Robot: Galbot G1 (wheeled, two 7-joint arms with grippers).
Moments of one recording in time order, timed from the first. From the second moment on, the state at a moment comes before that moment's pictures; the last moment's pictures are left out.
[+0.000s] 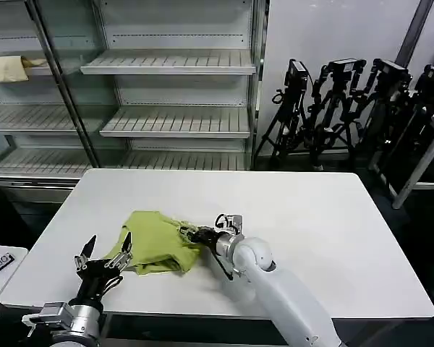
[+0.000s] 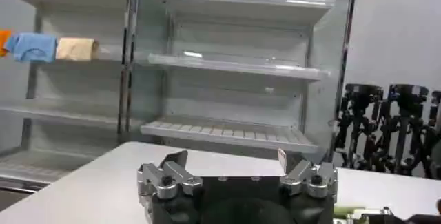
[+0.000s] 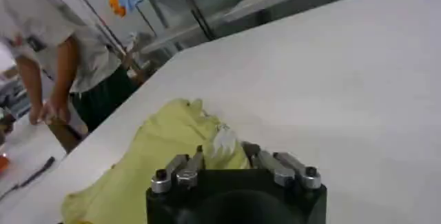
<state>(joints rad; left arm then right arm) 1.57 -1.21 -0.59 -2.22 -0.45 0.14 -0.21 -0.63 1.40 -0.09 1.41 0.93 -0.57 -0.02</state>
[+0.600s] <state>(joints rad) 1.58 -1.23 -0.55 -2.22 -0.45 0.14 -0.20 -0.68 1.37 0.05 1.38 1.25 -0.58 0.03</state>
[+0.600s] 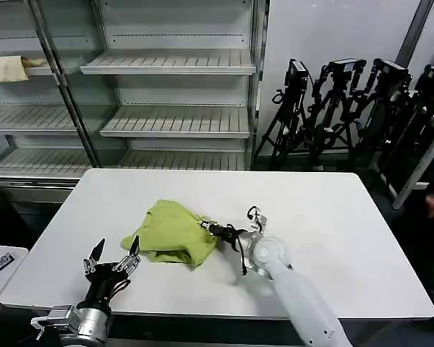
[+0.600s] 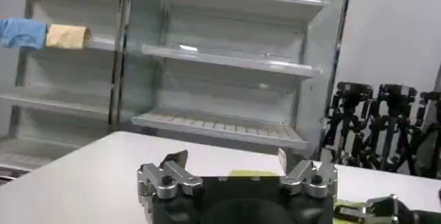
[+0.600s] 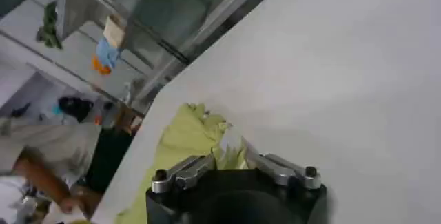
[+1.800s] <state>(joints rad) 1.64 -1.27 -0.48 -2.25 -0.40 0.12 -0.20 -1.09 1.20 0.19 1.93 1.43 -0.56 0.17</state>
